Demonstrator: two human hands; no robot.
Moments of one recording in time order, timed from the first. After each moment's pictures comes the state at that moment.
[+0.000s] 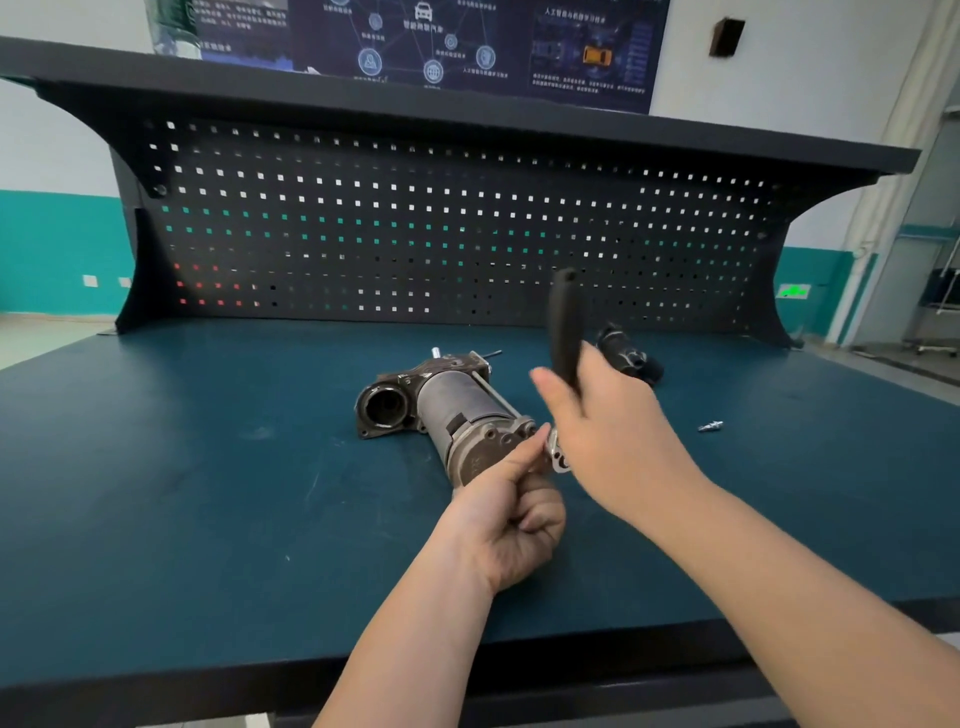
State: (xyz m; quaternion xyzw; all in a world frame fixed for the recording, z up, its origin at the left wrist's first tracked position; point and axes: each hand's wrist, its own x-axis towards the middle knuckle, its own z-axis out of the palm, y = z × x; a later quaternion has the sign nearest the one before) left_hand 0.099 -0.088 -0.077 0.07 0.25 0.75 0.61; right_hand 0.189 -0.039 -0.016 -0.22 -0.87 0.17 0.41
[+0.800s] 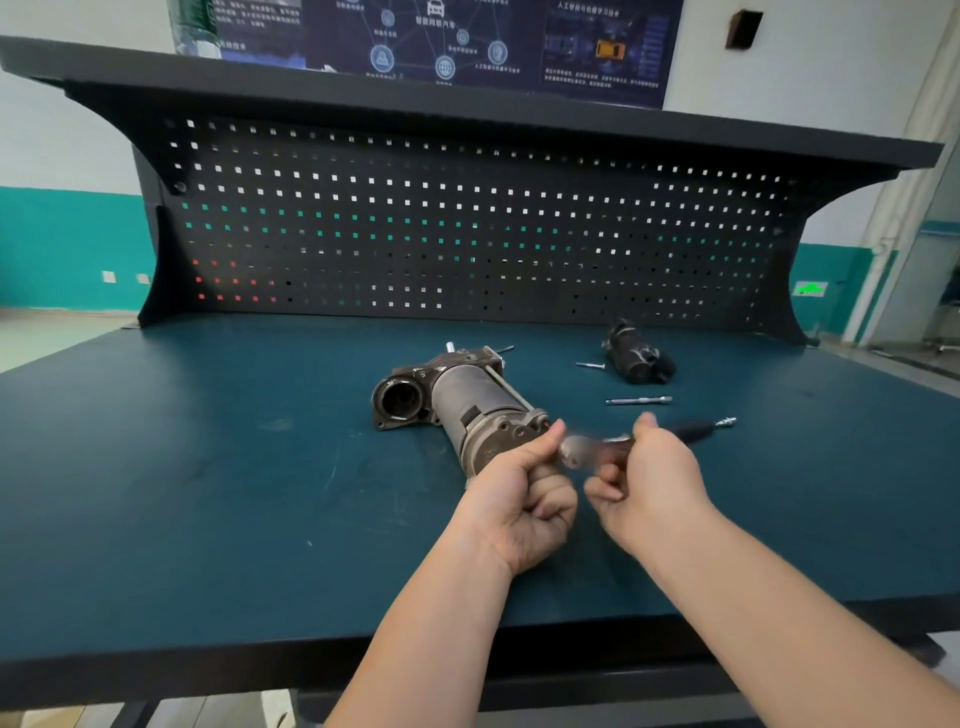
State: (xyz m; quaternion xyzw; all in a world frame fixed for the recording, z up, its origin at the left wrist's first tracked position) left_hand 0.099 -0.088 -0.075 0.06 0.25 0.76 0.60; right_hand 0.177 -0.037 -0.048 -0.37 -0.33 0.72 0.49
